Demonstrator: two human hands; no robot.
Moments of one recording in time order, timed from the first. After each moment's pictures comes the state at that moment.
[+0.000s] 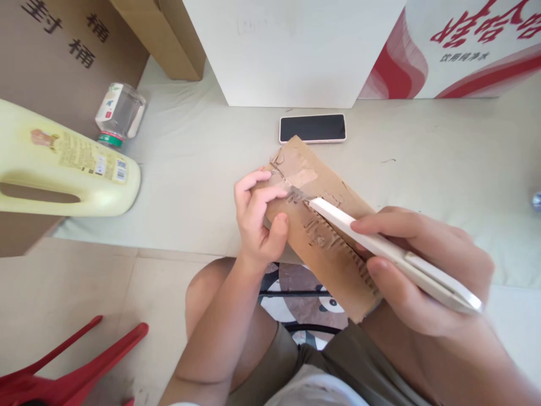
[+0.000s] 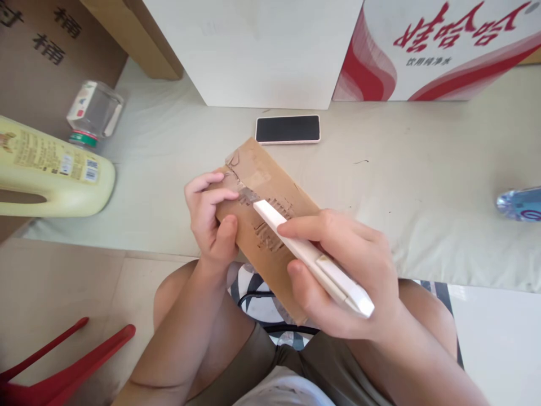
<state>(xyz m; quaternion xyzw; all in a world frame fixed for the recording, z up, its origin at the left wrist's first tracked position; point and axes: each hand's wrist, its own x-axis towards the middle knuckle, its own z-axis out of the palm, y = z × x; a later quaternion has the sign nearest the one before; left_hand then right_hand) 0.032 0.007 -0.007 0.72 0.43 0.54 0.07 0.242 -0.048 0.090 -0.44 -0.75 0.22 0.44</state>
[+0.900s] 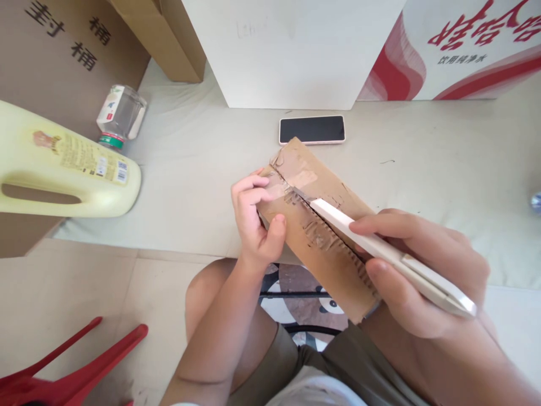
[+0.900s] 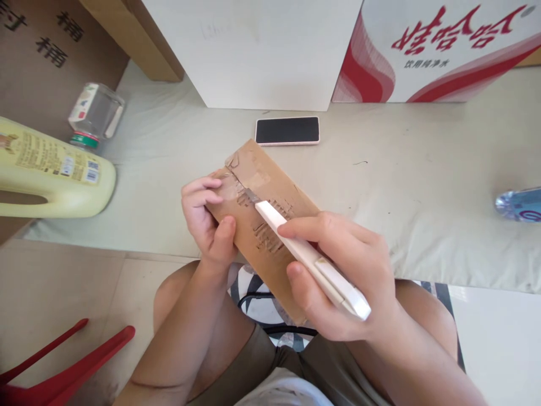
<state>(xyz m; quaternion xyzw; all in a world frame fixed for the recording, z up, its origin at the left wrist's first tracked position) 0.038 0.012 -0.013 0.69 0.41 0.59 0.08 0.240 -0.049 0.091 -0.45 -0.75 0.22 0.43</state>
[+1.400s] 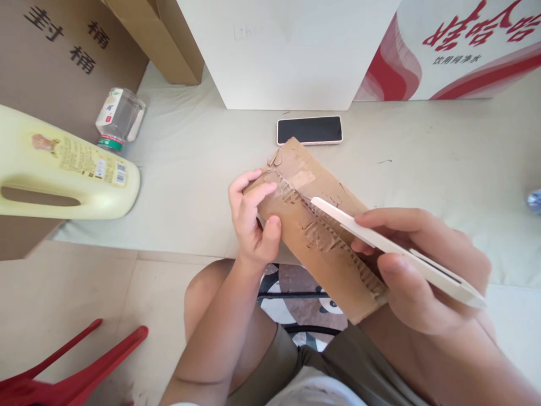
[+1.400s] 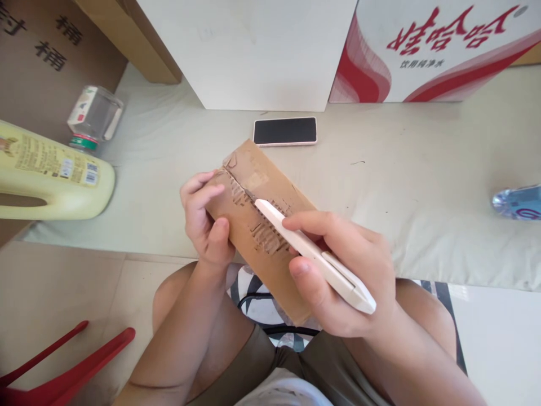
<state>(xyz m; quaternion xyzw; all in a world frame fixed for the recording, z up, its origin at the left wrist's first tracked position) 0.035 0.009 -0.010 0.70 0.40 0.59 0.07 0.245 -0.055 0.082 -0.47 -0.70 0.24 0.47</state>
